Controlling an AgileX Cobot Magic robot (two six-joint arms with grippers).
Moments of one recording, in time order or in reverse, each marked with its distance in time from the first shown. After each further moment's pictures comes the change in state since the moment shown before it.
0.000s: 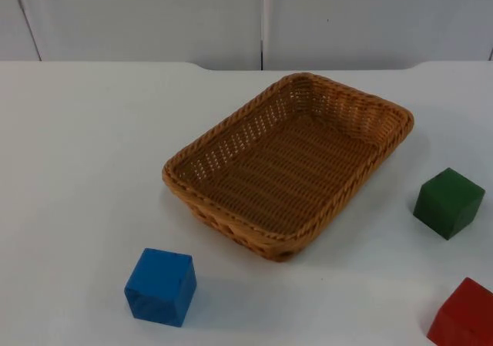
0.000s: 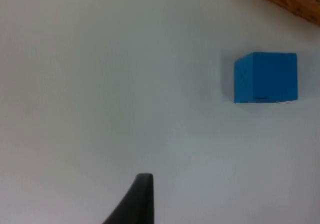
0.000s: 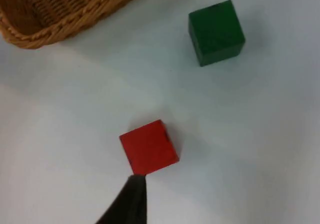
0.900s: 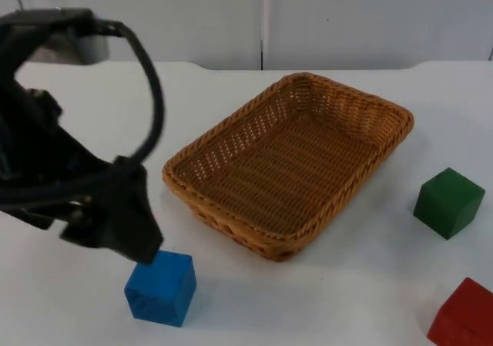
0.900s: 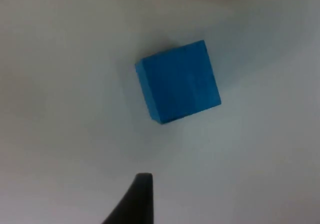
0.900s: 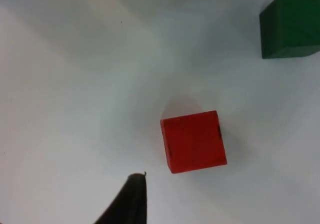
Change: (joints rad) right arm 0.472 0.114 0.095 -0.331 -0.146 0.390; left arm -0.449 0.362 -0.002 -0.011 -0.267 -0.059
